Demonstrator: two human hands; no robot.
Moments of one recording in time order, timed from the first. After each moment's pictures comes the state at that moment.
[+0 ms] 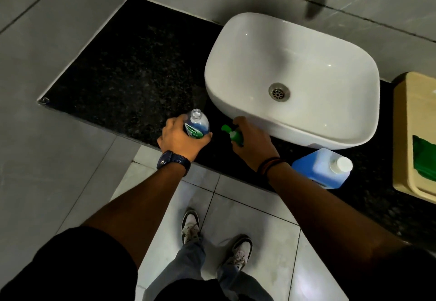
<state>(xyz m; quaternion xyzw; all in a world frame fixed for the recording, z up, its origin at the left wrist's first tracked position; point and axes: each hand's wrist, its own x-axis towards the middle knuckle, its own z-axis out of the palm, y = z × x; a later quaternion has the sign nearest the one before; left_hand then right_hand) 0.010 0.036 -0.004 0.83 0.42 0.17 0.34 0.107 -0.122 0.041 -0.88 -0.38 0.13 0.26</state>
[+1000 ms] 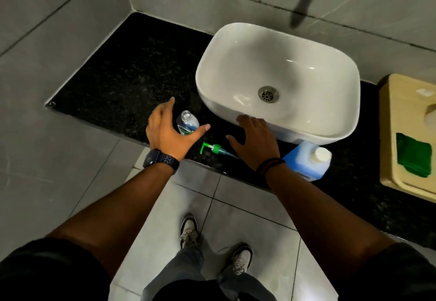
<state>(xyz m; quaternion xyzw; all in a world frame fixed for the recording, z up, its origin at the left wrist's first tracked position) -0.005 0.017 0.047 0.85 0.34 0.29 0.29 0.102 -0.156 0.054 -0.89 -0.38 0.00 0.25</state>
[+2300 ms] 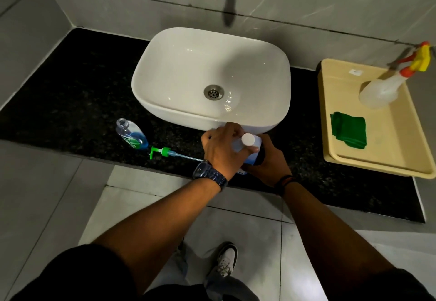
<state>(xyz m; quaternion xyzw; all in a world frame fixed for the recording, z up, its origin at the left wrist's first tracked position) 0.079 -0.202 0.066 0.87 0.15 0.23 0.40 0.132 -0.334 0.030 -0.86 -0.18 0.14 0.45</state>
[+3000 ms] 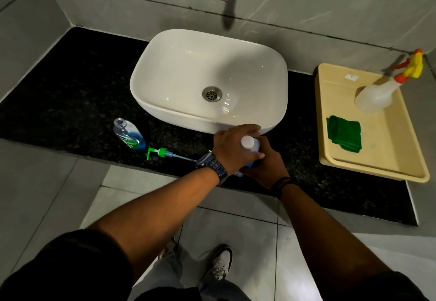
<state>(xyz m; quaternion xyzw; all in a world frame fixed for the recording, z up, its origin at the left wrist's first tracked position) 0.095 -0.204 0.081 0.86 0.05 0.10 0.50 0.131 -0.338 0.034 -0.87 -0.20 0.13 0.43</state>
